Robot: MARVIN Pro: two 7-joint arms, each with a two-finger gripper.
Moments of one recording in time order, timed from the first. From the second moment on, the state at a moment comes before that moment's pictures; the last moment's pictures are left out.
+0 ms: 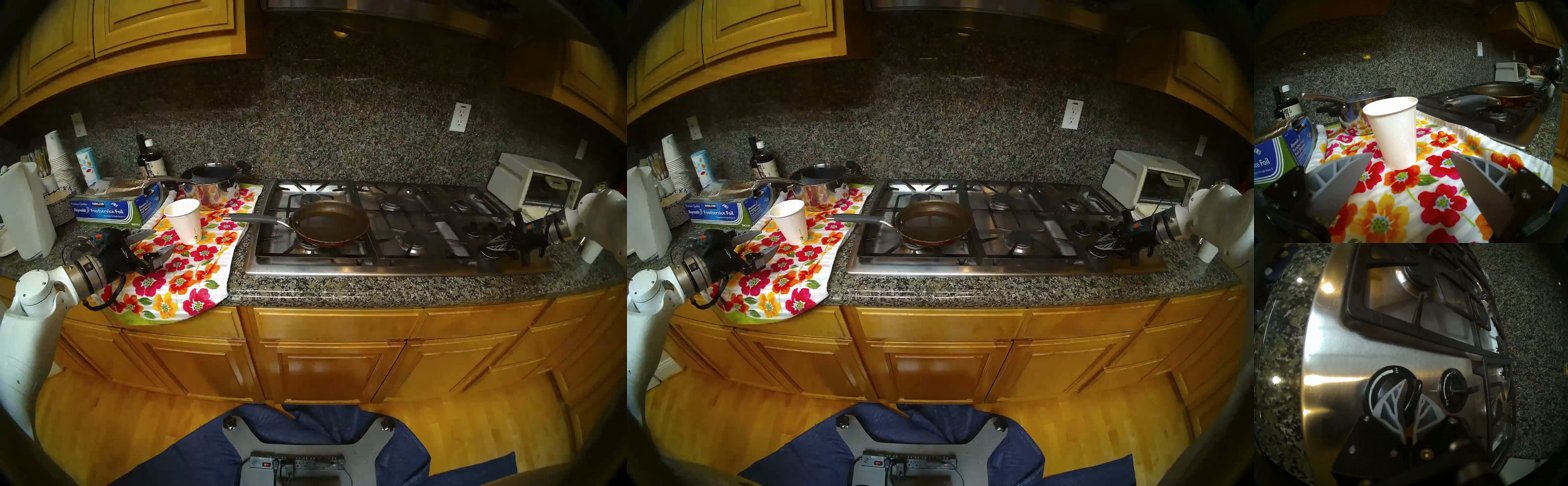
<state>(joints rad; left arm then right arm) 1.82 -0.73 -1.96 -1.56 -0.65 0.05 -0.77 0.21 -0.75 -1.53 -0.46 1.51 -0.97 0.86</state>
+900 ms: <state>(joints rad) 1.82 -0.73 -1.96 -1.56 -0.65 0.05 -0.77 0.18 -0.76 -1.50 -0.41 1.40 -0.97 0.84</state>
